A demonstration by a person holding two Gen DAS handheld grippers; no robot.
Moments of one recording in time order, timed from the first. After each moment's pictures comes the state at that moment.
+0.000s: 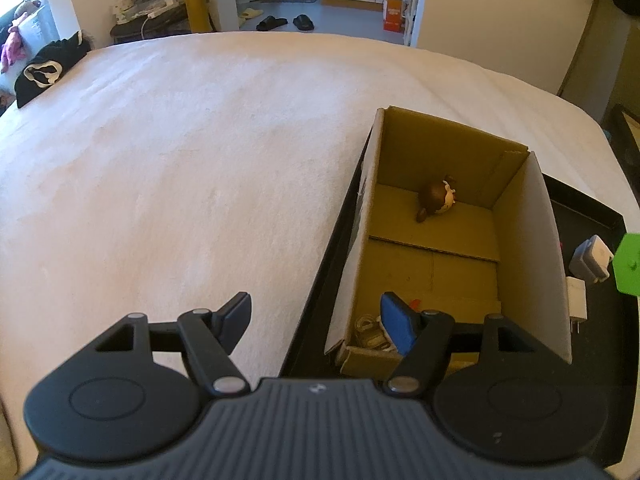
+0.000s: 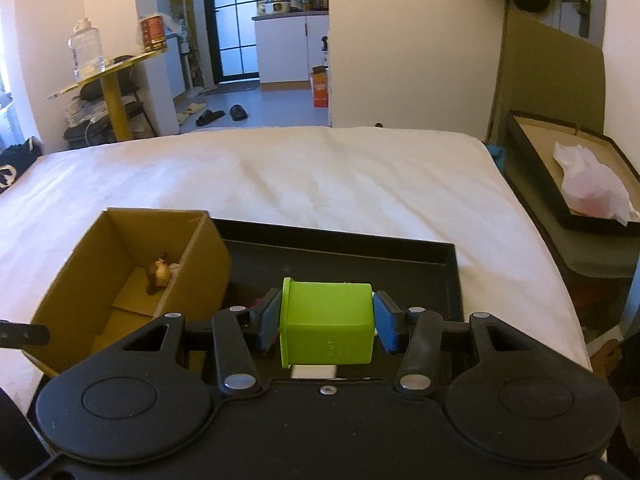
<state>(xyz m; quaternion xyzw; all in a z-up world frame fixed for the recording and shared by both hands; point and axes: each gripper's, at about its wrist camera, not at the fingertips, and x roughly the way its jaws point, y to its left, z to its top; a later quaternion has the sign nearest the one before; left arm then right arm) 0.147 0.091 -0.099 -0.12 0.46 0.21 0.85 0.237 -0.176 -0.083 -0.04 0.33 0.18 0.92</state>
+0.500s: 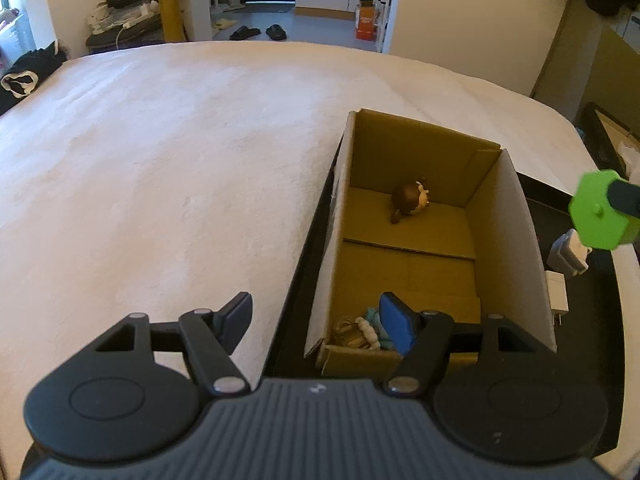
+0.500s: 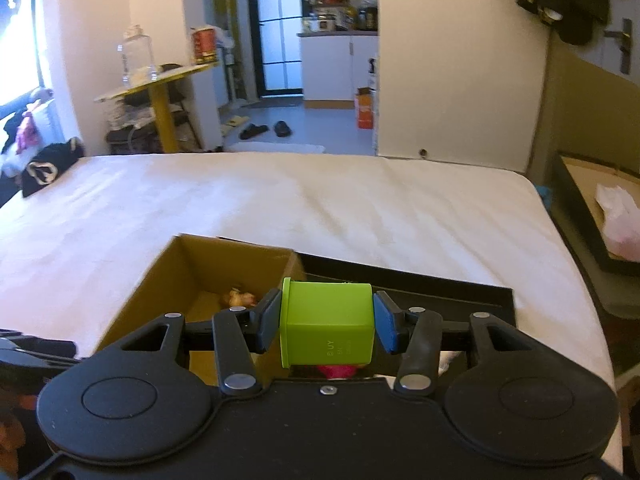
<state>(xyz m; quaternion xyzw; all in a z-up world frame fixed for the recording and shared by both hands) 0.143 0.089 -0.103 -0.12 0.44 0.17 0.87 0.222 -0.128 -0.051 -0.05 0.30 0.24 0.92</state>
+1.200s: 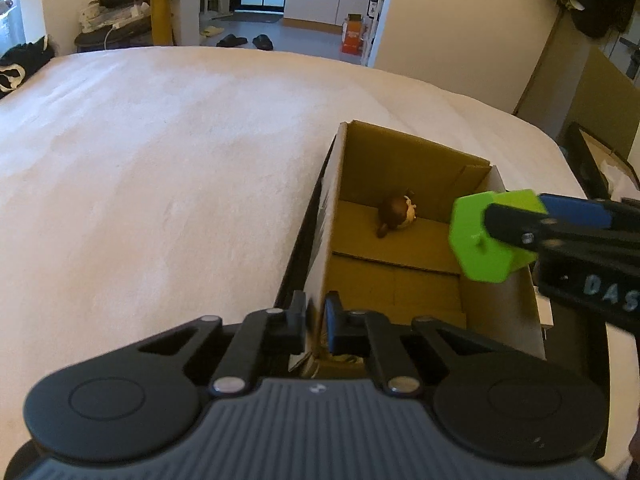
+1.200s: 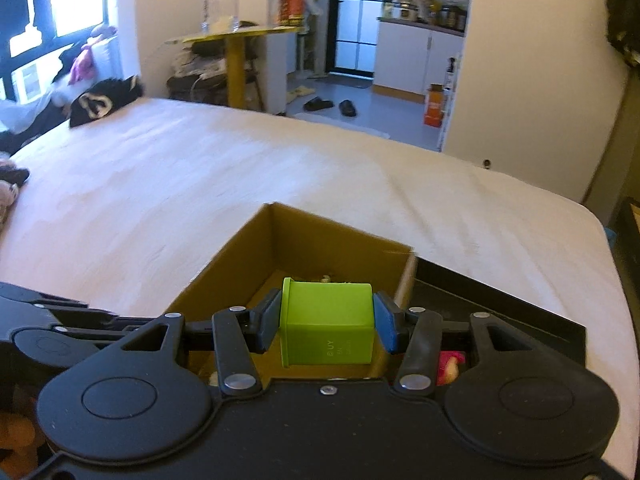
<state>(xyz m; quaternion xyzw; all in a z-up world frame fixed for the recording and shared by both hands) 0.144 0.097 -0.108 -0.15 0.42 0.15 0.88 0.202 -0.044 -0.062 -0.14 0.31 0.32 0.88</state>
